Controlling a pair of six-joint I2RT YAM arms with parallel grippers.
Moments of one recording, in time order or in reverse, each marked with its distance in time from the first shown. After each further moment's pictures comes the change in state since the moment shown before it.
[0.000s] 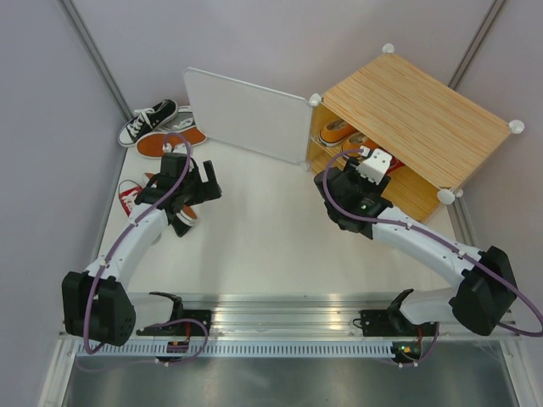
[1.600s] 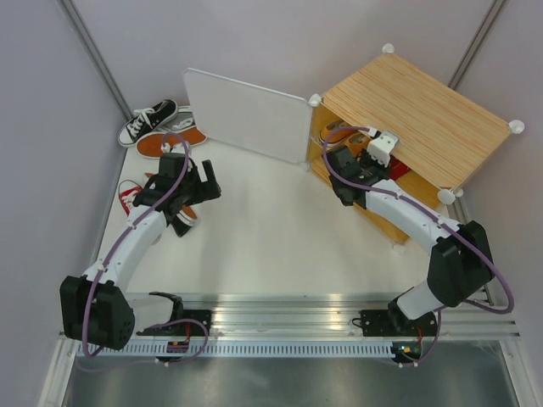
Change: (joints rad) left arm 0.000 -0.024 0.000 -0.003 0.002 -0.003; right arm -0.201 0.219 0.164 -0.141 0.133 -0.003
